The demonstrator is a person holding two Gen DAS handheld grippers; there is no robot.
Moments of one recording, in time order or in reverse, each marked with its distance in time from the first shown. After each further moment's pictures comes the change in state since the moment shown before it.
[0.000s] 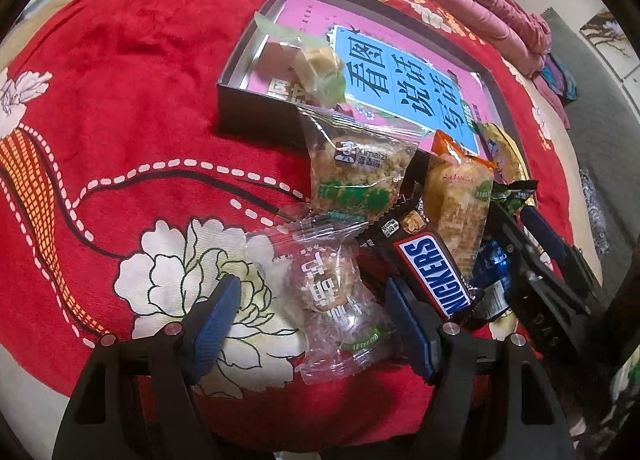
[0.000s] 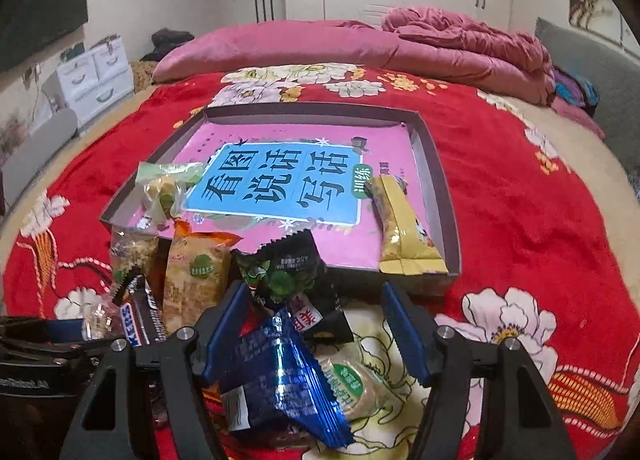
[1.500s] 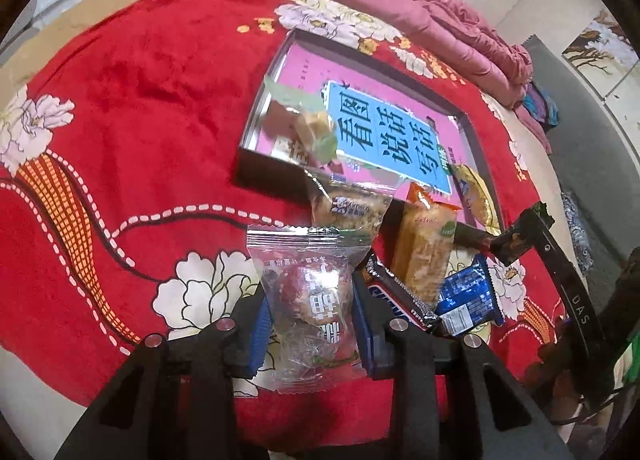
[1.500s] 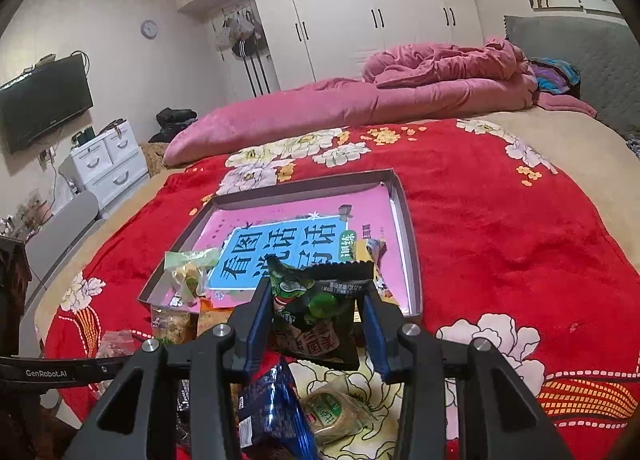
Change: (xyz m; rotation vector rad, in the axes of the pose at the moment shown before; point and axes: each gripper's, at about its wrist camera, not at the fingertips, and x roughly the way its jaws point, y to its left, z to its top) left arm -0.046 0.010 -0.002 0.001 -0.137 -0.055; right arm -0.050 -0.050 0.003 0.218 -0.229 0.131
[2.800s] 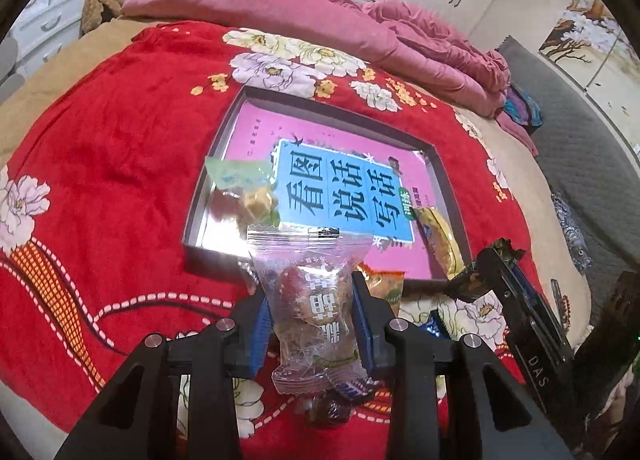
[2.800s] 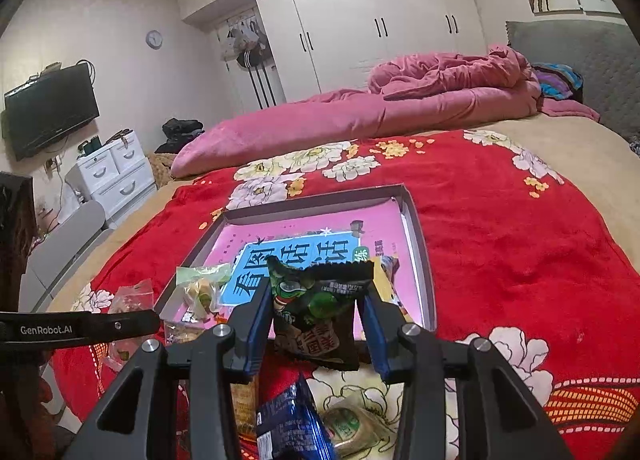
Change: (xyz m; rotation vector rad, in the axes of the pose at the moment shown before) left arm -0.011 -0.045 0.041 0.086 -0.099 -0.015; right arm 0.001 0.011 0.010 -0.006 -0.042 0.022
